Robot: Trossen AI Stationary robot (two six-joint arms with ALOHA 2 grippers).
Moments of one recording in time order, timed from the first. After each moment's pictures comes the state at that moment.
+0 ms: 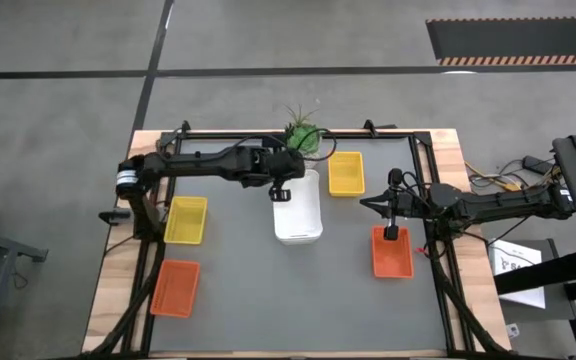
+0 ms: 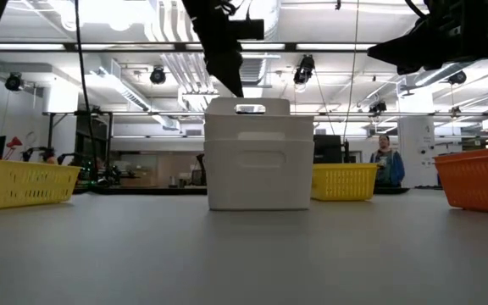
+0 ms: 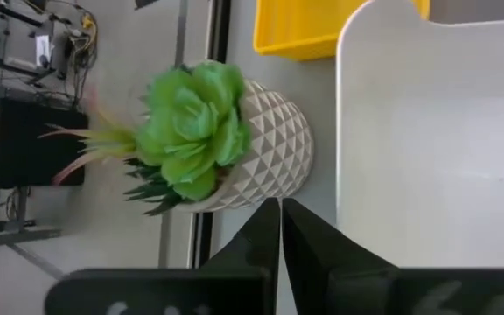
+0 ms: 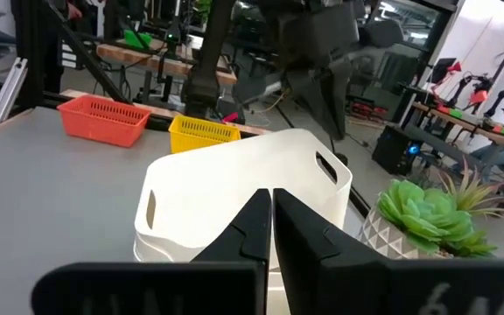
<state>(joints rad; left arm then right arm) 0.14 1.77 1.65 -0.82 -0.53 0.32 0.03 0.55 0.22 0.29 0.13 -0.26</state>
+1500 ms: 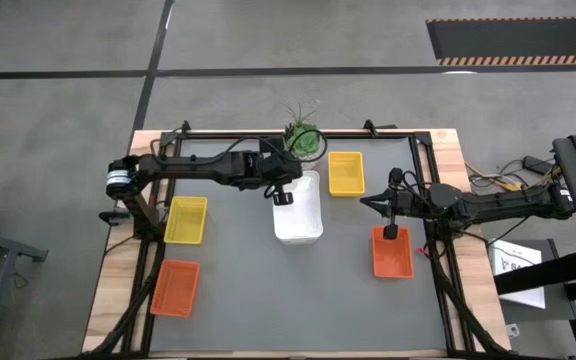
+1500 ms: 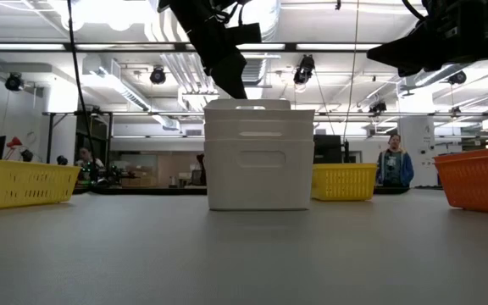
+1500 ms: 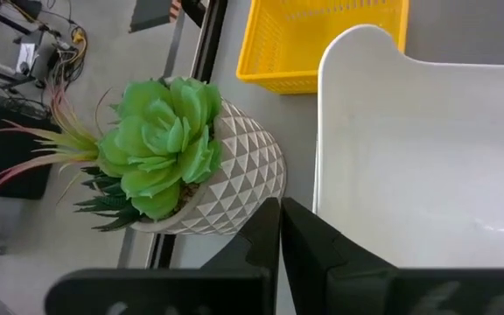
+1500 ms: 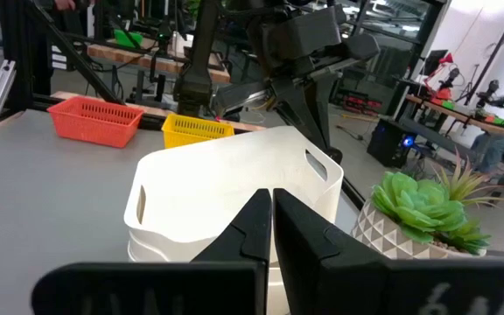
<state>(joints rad) 0.14 1.72 1.46 -0.59 -0.44 0.24 0.03 0.55 0.22 0.29 0.16 -0.23</state>
